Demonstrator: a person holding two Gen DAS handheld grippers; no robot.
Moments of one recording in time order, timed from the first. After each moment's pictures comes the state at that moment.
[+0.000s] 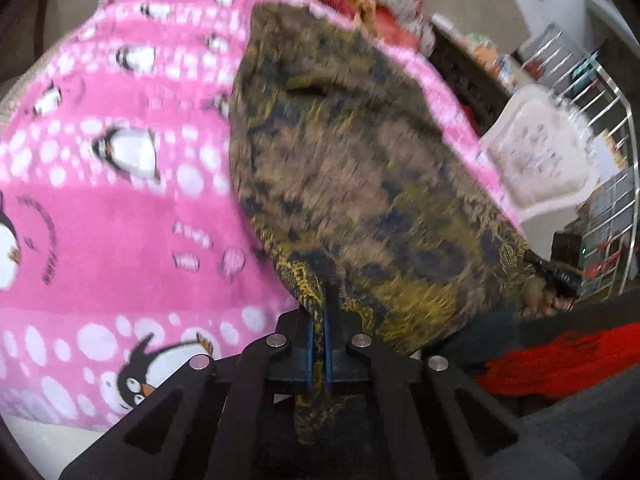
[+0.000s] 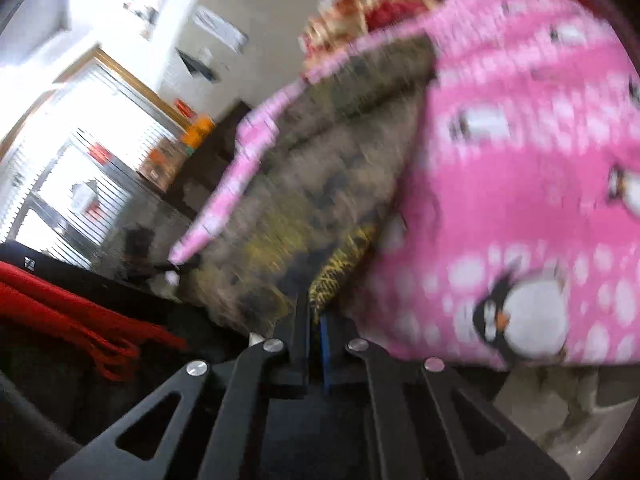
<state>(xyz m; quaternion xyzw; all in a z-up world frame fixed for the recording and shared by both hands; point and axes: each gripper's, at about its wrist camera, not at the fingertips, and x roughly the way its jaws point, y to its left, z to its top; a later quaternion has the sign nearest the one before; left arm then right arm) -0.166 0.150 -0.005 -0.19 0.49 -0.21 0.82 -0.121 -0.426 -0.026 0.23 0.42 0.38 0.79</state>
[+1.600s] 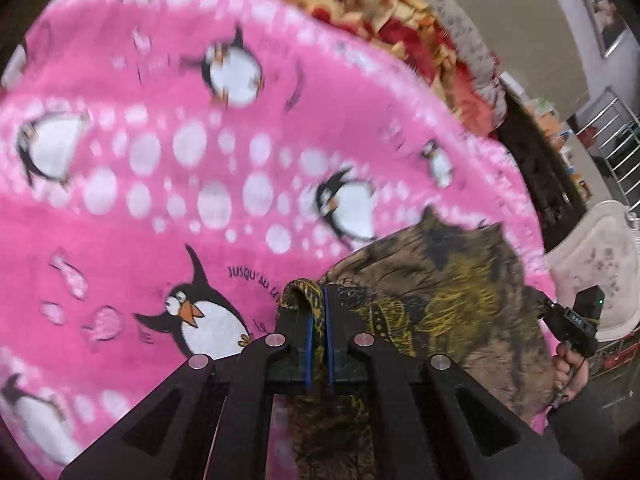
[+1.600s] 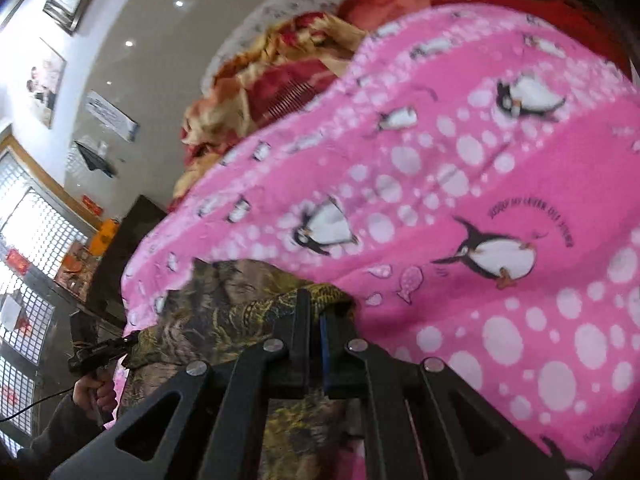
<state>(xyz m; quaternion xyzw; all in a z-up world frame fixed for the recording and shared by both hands) 0.145 0.163 -0.052 -0.22 0.49 -0.12 0.84 0.197 -0.425 -0.050 0.28 0.42 0.19 0.84</state>
